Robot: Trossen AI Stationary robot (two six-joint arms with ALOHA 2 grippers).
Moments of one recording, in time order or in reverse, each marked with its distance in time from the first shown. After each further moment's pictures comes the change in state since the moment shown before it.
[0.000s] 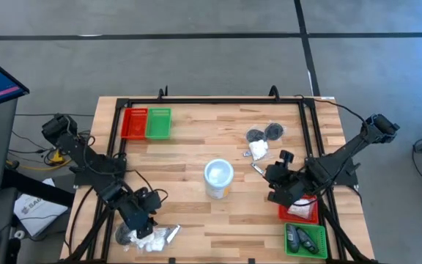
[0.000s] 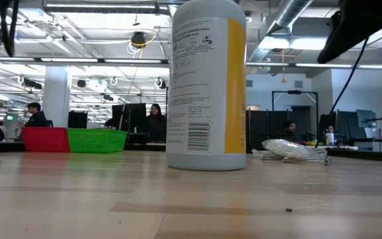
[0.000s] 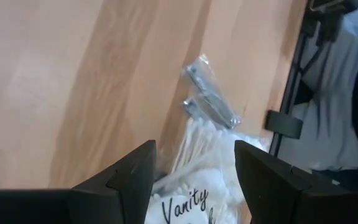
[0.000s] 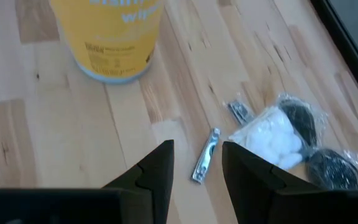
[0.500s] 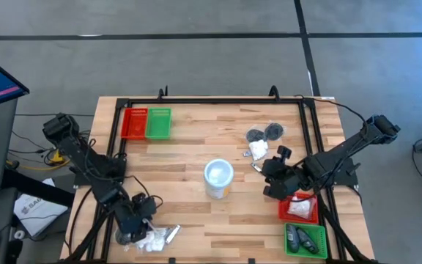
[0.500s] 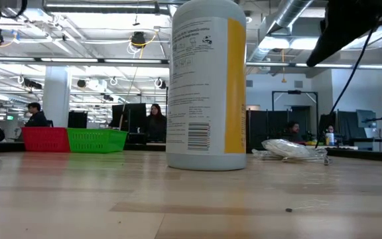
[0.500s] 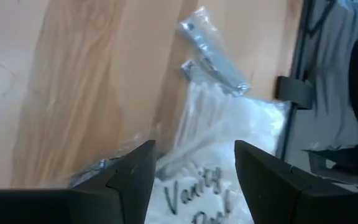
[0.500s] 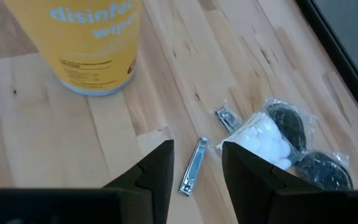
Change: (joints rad) left arm -0.078 0.000 -0.173 0.209 -0.001 -0.030; right arm -0.072 0.000 0.000 0.029 0.000 -0.046
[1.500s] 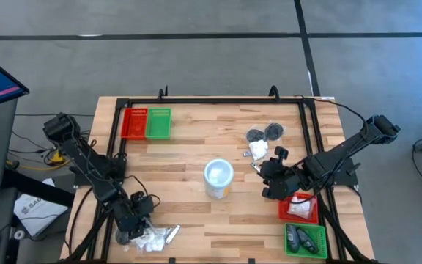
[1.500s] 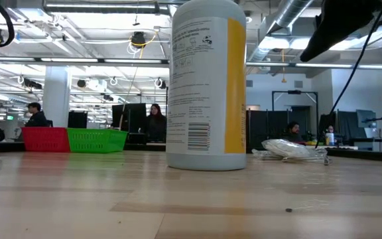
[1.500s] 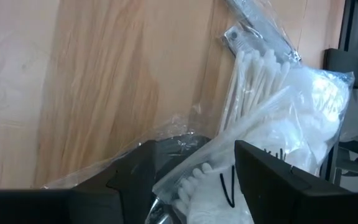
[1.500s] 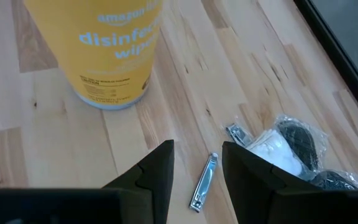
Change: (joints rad) left arm -0.040 0.000 -0.127 0.097 -0.017 0.007; right arm 0.001 0.000 0.000 0.076 0.000 -0.054
